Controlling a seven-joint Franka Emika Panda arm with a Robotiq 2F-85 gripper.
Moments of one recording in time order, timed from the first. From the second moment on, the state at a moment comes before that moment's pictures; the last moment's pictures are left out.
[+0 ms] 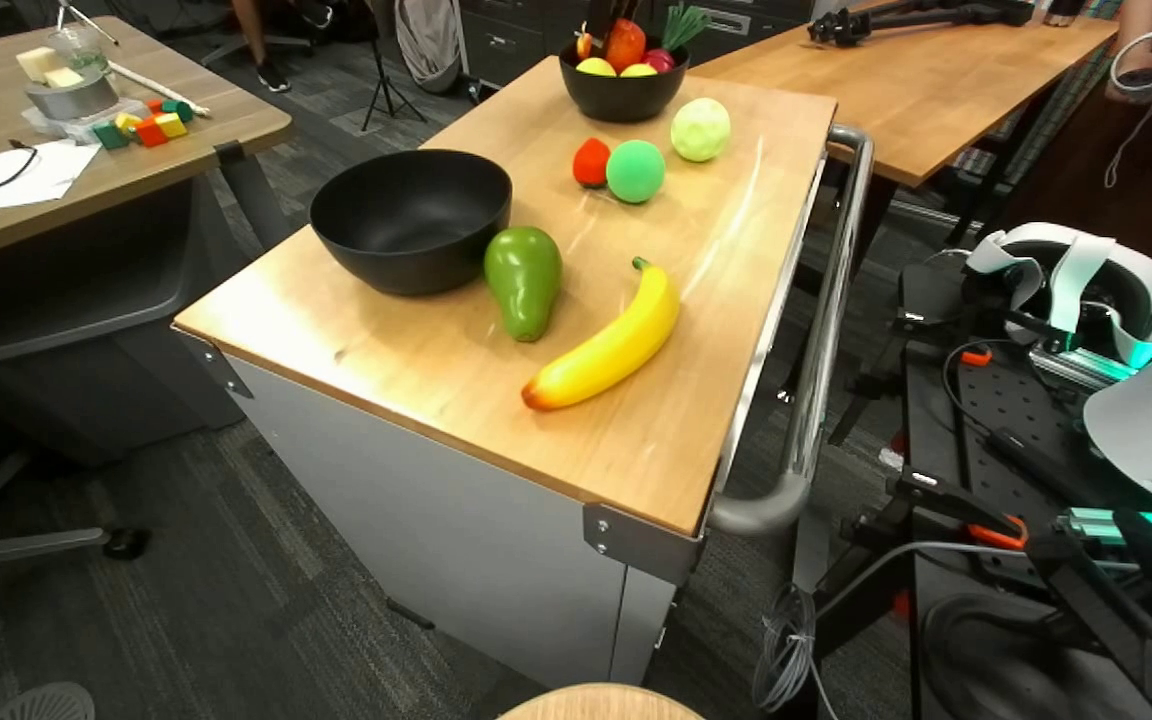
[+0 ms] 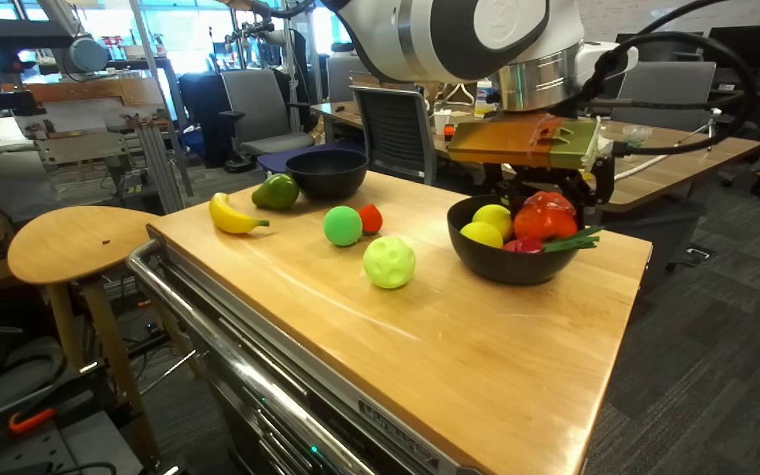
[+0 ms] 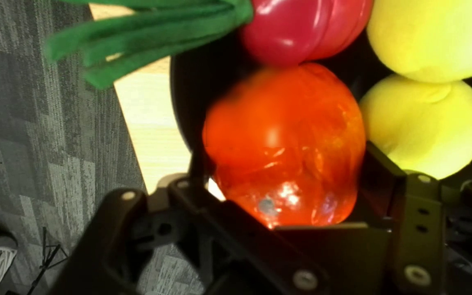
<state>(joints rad) -0.26 0.46 -0.16 -1.80 0.00 2.58 -0.37</state>
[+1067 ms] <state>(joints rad) -0.23 0.25 0.00 -1.89 0.05 2.64 -0.42</state>
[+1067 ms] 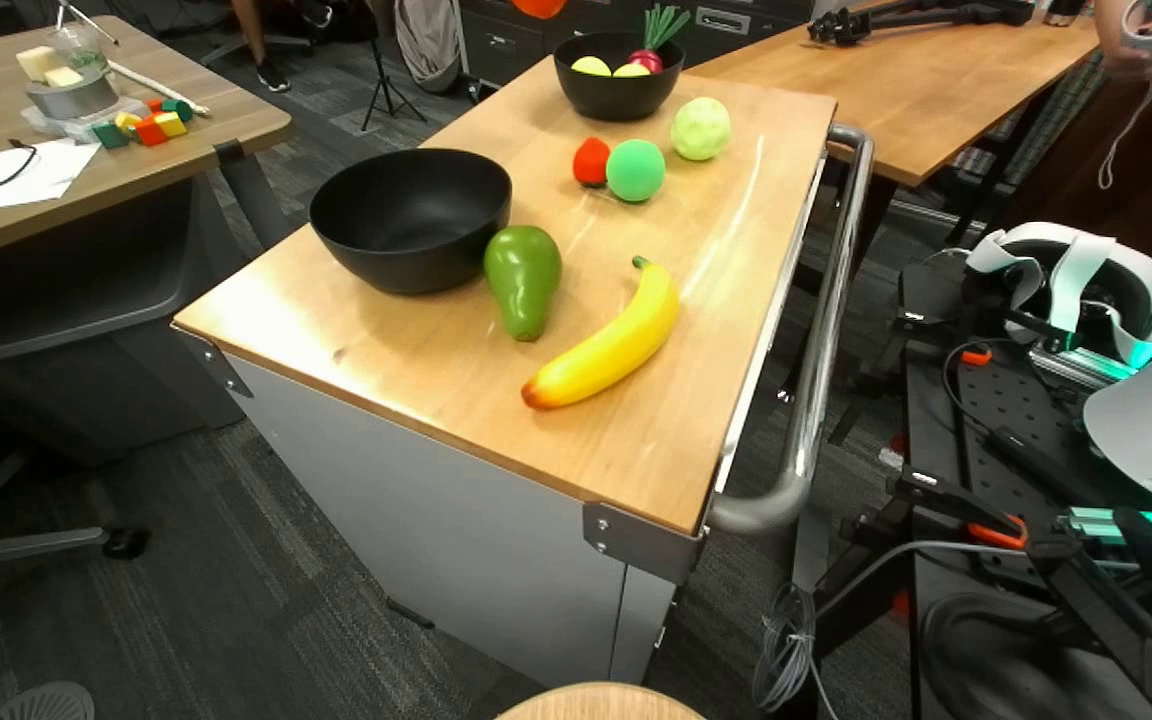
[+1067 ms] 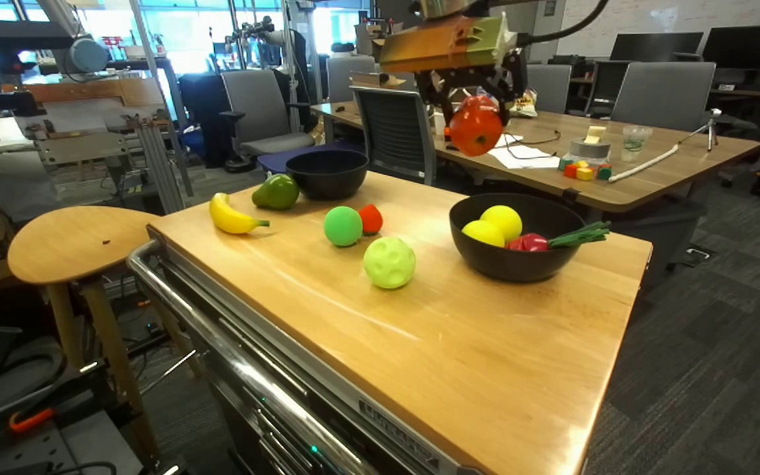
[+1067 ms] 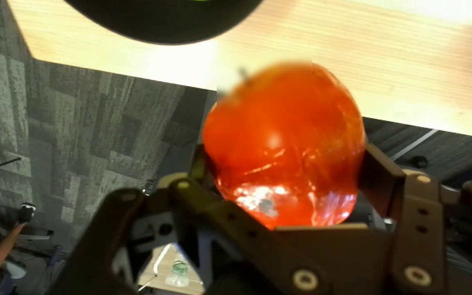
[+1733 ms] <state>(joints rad) -0.09 0.35 0.01 -1.92 0.02 2.64 -0.23</state>
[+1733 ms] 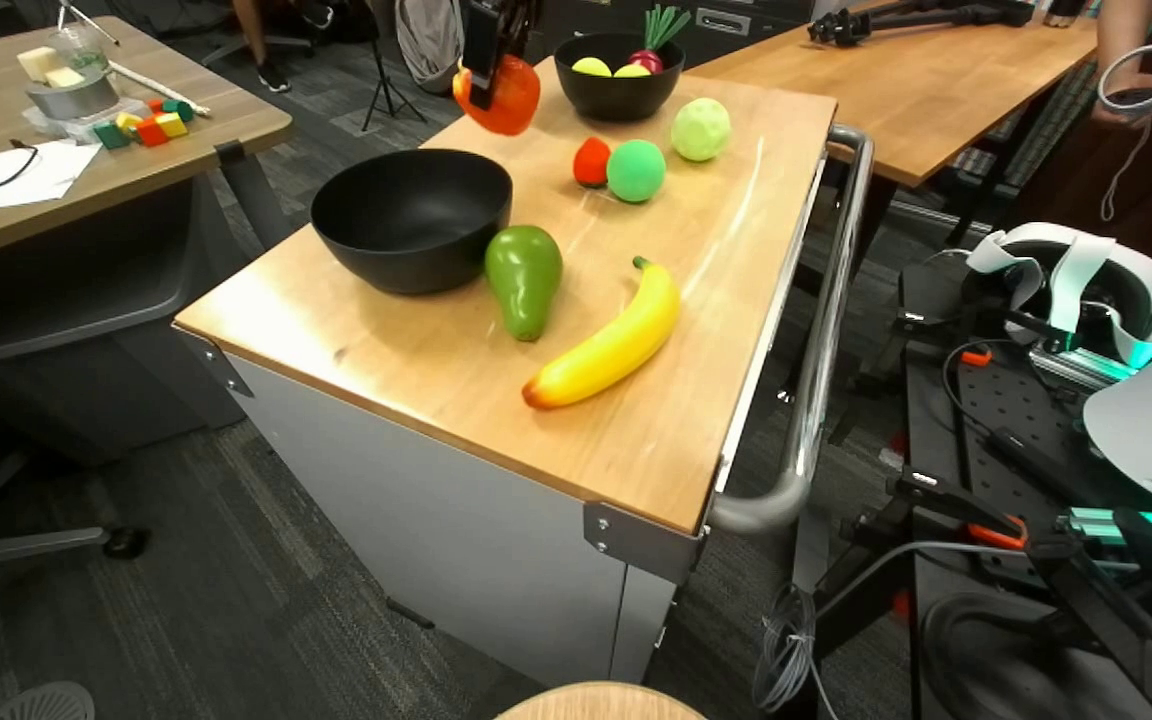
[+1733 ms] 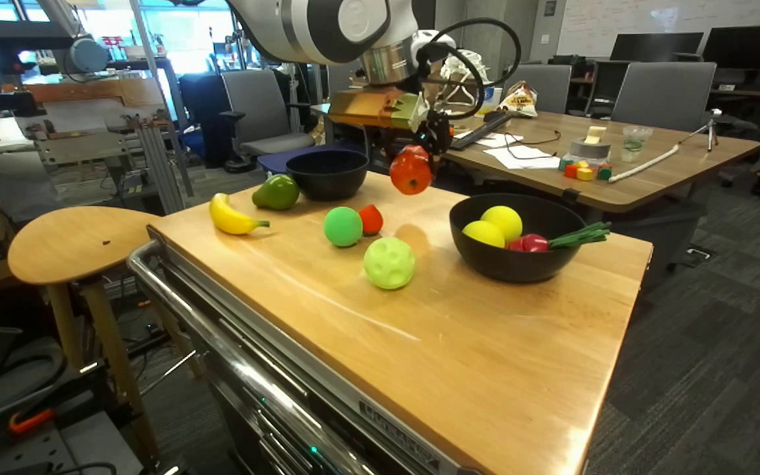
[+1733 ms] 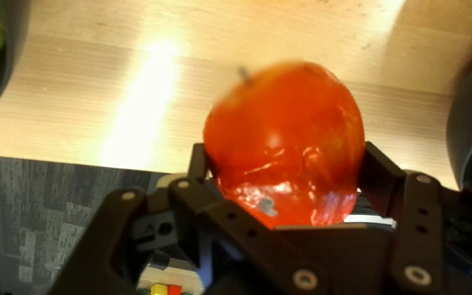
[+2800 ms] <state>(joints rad) -0.17 0.13 -0.09 -1.92 0.03 2.49 -0.21</state>
